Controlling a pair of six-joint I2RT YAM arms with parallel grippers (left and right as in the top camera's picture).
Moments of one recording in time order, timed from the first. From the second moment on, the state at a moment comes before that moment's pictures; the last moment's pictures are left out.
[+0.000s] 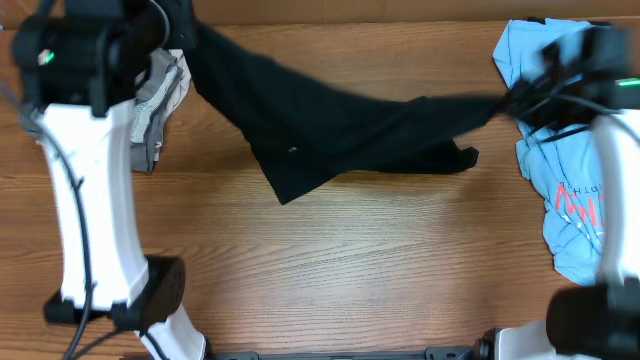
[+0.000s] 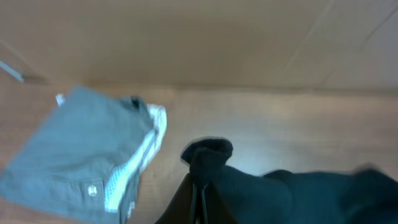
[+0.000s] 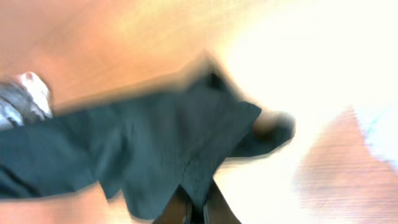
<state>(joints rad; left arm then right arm) -0.10 1.88 2.64 -1.38 -0.09 -0.13 -0.21 1.66 1.76 -1.14 -0.41 0.21</state>
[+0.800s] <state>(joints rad) -0.10 1.38 2.70 -1.24 -0.23 -0.16 -0.64 1.57 2.89 -1.56 -0.48 0.18</state>
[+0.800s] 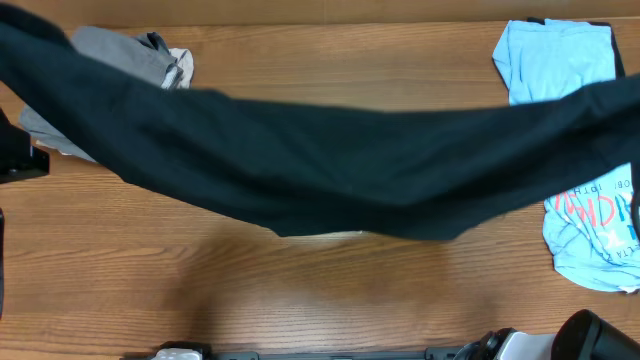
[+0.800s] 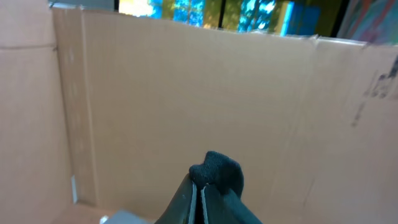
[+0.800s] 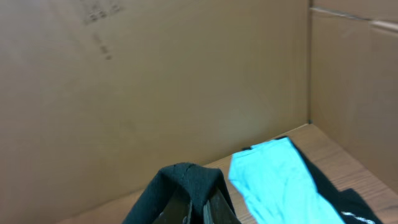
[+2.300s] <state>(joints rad) -0.03 2.13 2.69 -1.27 0.05 -0.28 -0.27 2.21 2.69 -1.25 -0.59 0.11</state>
